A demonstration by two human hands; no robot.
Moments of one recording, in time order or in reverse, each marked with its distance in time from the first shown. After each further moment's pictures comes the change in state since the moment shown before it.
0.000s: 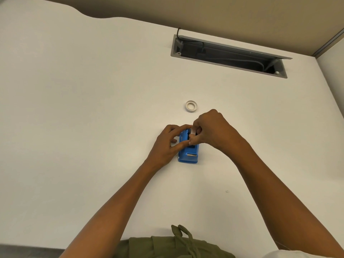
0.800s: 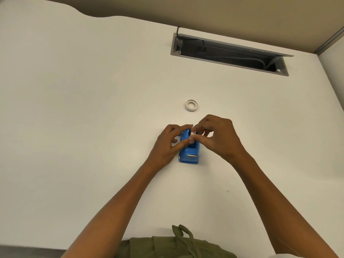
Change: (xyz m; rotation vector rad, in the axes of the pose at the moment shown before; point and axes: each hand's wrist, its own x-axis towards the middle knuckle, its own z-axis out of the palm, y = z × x) left_hand -0.001 0.004 0.000 -0.004 0.011 0.016; right_hand -0.022 0.023 0.030 0.428 0.403 -0.185
